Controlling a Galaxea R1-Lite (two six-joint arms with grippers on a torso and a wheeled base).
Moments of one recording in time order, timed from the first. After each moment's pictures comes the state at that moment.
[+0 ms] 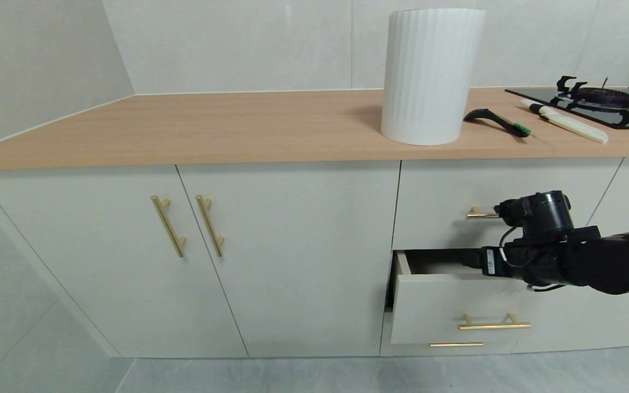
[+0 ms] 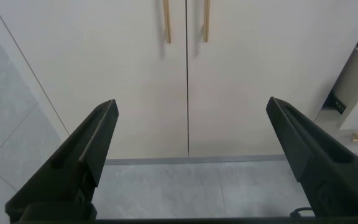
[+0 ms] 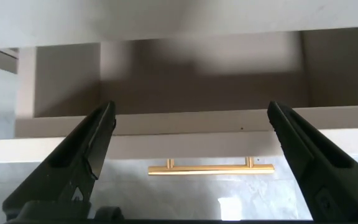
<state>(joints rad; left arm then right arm) 0.01 0.00 0.00 -0.01 -0.01 0.02 0.21 1.93 -0.91 -0.32 -0.16 0.20</state>
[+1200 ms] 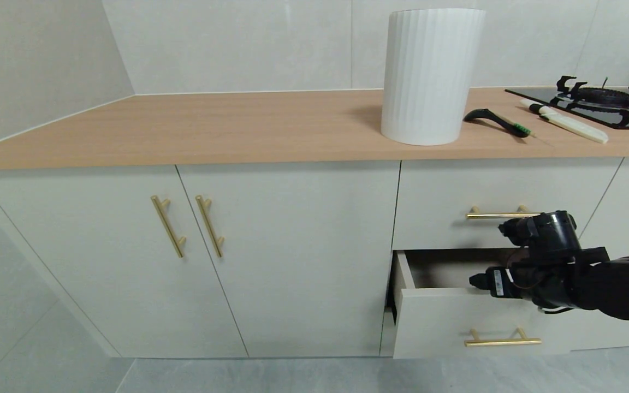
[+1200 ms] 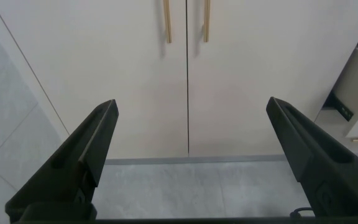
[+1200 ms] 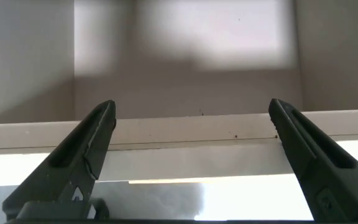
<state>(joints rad) 0.01 0.00 0.00 -0.01 -0.01 0.02 0.21 1.91 -0.76 -0.39 -0.20 0.18</state>
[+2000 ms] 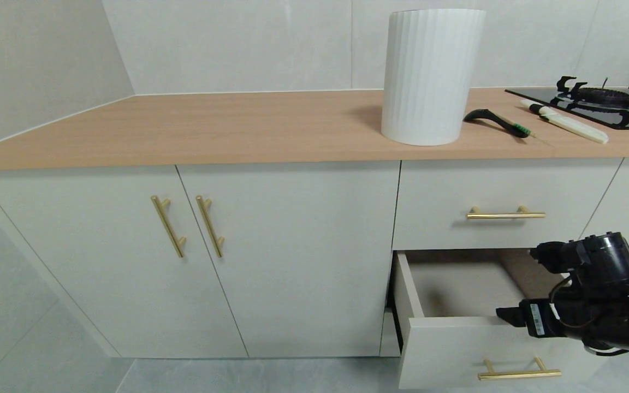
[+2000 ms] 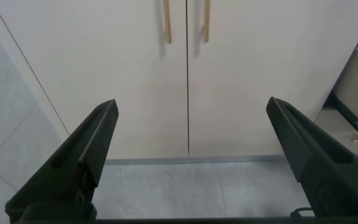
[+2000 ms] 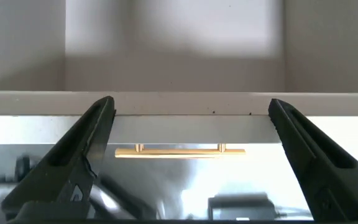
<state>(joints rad) 0.01 0.00 0.00 -0.01 -0.01 0.02 0.22 1.68 -0.53 -0.31 -0.19 0.13</state>
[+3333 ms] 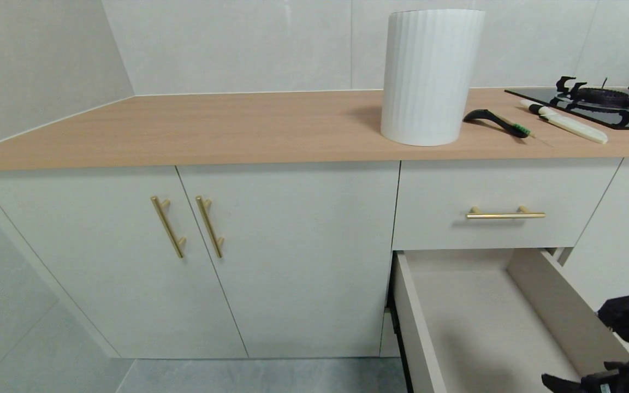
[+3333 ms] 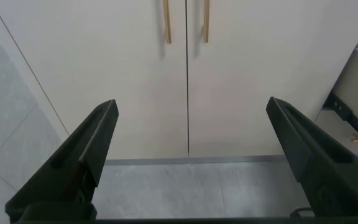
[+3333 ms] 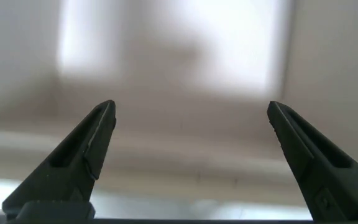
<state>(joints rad) 0.01 0.00 0.00 -0.01 -0.01 0.02 0.33 1.27 -0.24 -0.26 -0.22 0.13</state>
